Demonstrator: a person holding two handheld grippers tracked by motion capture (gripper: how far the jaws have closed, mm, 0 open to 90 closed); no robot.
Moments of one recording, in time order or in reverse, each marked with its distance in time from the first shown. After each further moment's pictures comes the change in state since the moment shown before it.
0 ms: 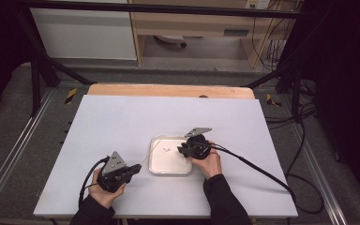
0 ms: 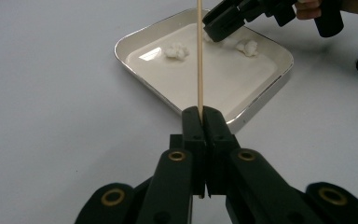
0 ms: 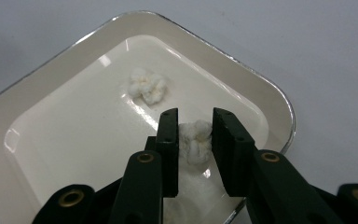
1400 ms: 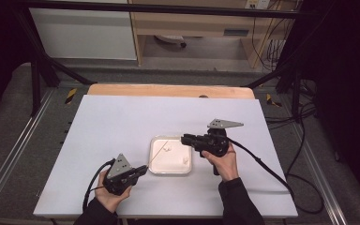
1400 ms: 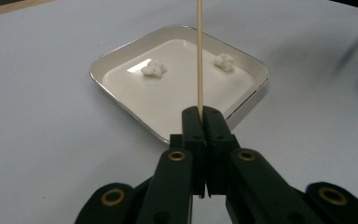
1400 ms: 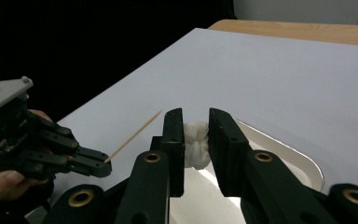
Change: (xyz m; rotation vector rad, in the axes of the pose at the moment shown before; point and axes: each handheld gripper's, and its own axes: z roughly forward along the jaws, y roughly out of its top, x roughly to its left) left arm -0.017 0.004 0.006 -0.051 -0.029 0.026; right arm 0.003 0.022 -0.091 -0.313 0.278 0.160
